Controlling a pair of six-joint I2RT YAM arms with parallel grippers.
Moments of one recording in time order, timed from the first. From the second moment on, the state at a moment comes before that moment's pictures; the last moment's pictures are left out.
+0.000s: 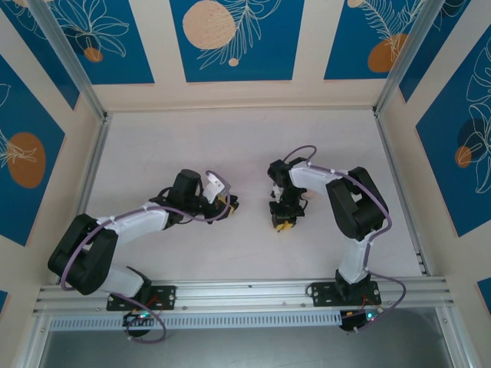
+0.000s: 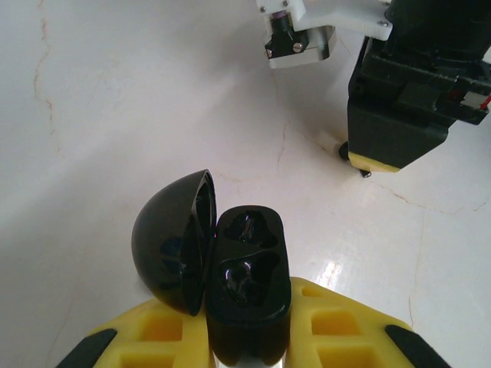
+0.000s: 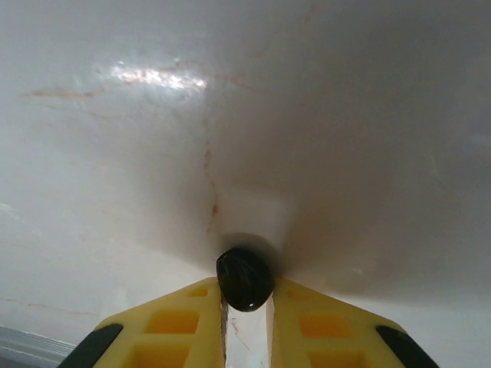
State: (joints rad) left arm -0.56 1.42 0.65 0.02 0.52 0.04; right arm 0.52 1.89 1.18 -1.09 -0.28 0.34
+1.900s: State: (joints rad) left arm -0.56 1.42 0.73 -0.11 0.49 0.08; right arm 0.46 1.92 1.18 -1.08 -0.38 0.79
